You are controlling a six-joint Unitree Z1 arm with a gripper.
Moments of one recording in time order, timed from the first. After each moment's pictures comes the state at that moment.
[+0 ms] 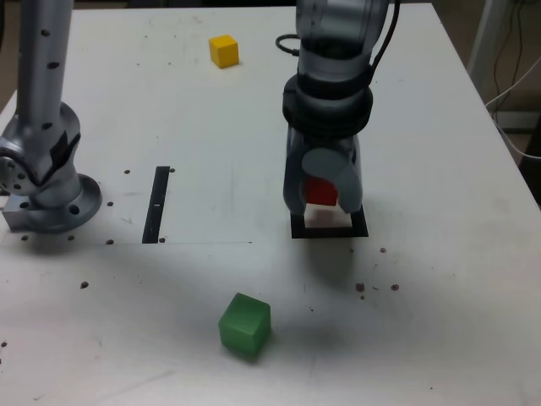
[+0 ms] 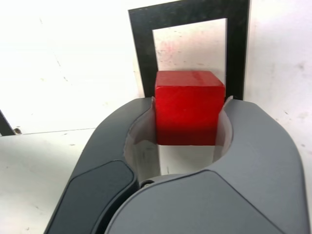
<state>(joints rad) -0.22 1.97 -1.47 1.13 0.09 -0.14</state>
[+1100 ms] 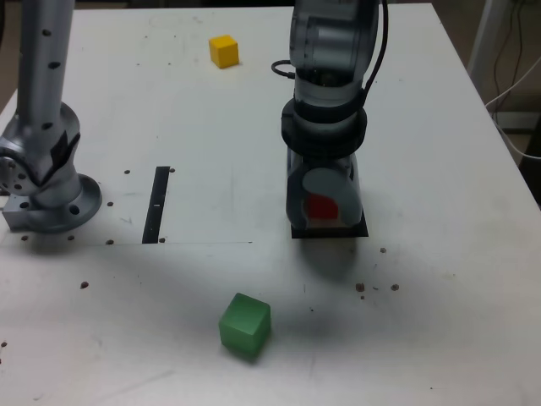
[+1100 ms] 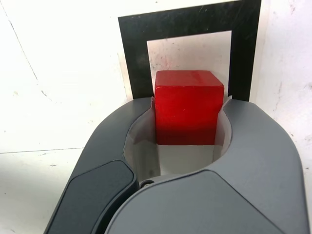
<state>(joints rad) -0.21 1.98 -1.36 0.98 0.10 -0.15</state>
